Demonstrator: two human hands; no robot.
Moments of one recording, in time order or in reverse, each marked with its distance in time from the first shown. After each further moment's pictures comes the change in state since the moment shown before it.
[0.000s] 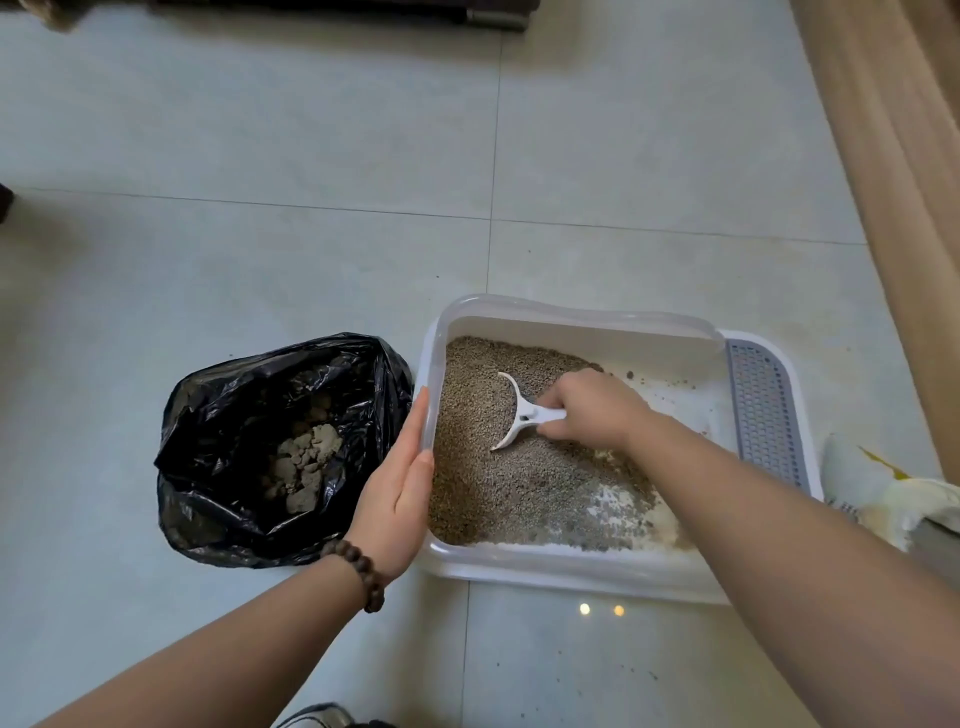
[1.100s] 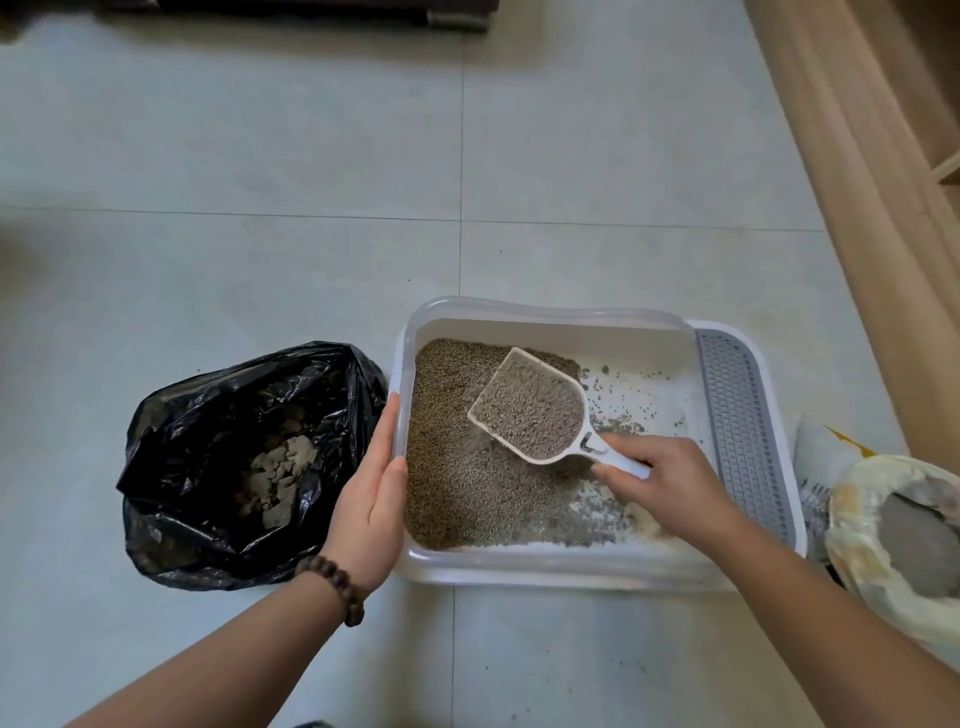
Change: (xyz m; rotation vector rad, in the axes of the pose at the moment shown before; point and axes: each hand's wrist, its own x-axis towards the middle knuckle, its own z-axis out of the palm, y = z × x) left_hand 0.001 -0.005 0.002 -0.008 0.021 0.046; right_hand -0.100 0.054 0.053 0.626 0.355 0.180
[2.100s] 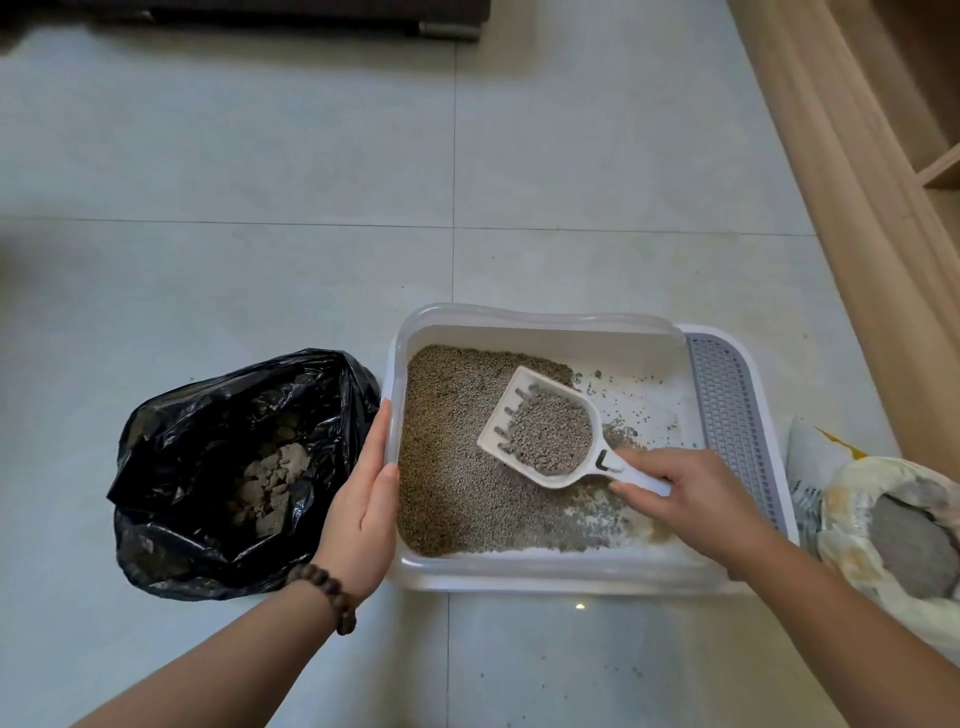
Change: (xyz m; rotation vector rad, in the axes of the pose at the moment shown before) left_hand -0.001 0.002 0.000 0.012 0.005 0.006; right_hand -0.019 0.004 -0.021 -0.116 0.026 -0.020
